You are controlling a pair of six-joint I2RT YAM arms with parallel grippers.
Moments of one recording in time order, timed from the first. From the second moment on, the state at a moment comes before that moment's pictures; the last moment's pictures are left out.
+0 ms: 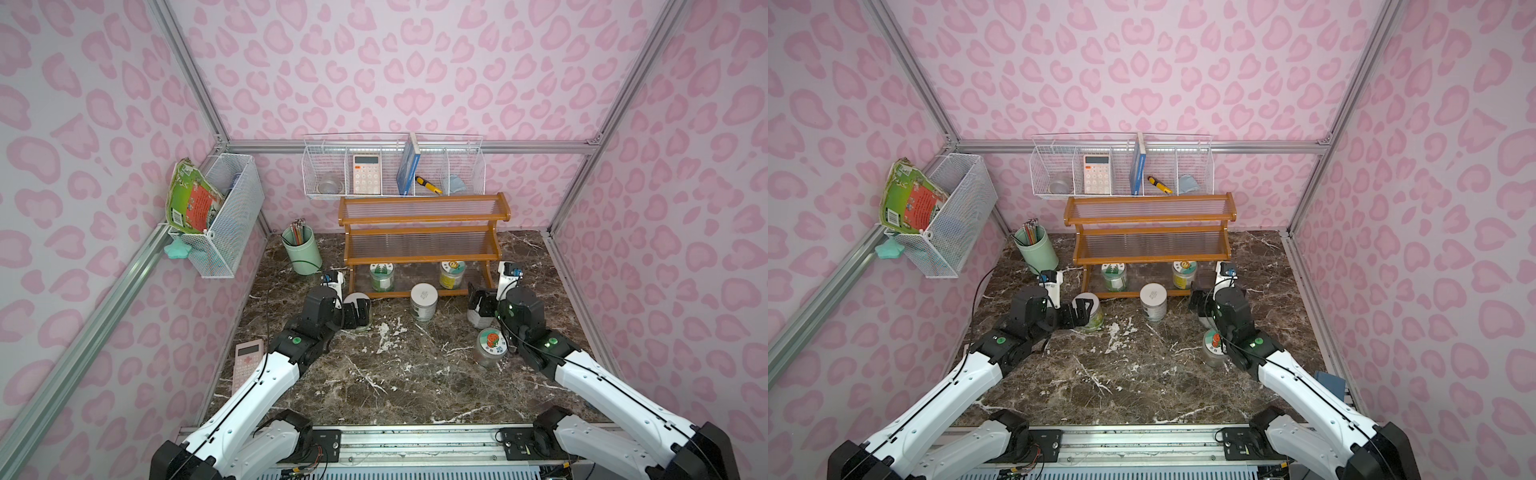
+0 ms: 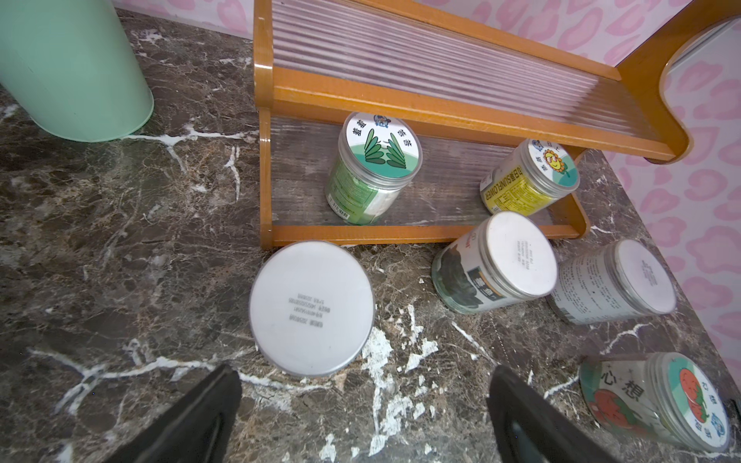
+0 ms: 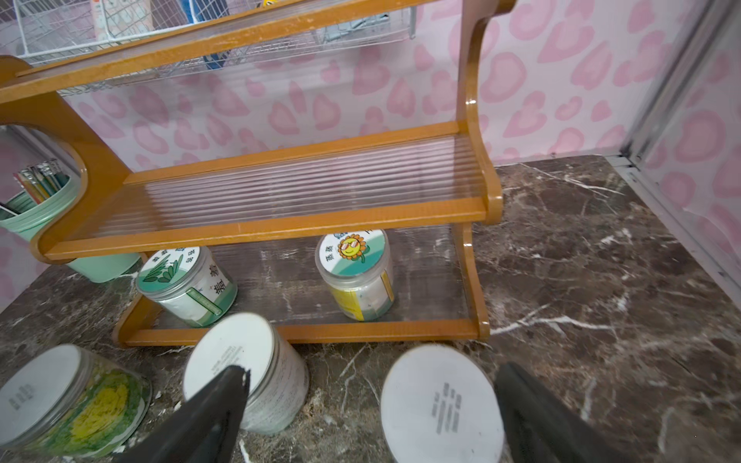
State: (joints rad) left arm -0.38 0.98 0.72 -0.31 -0.02 -0.39; right arm 0.53 1.04 0.69 0.01 0.26 0.30
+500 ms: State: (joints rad) left arm -0.38 0.99 0.73 -0.37 0.07 -0.39; right arm 0.44 1.44 0.95 -0.03 -0.14 0.18
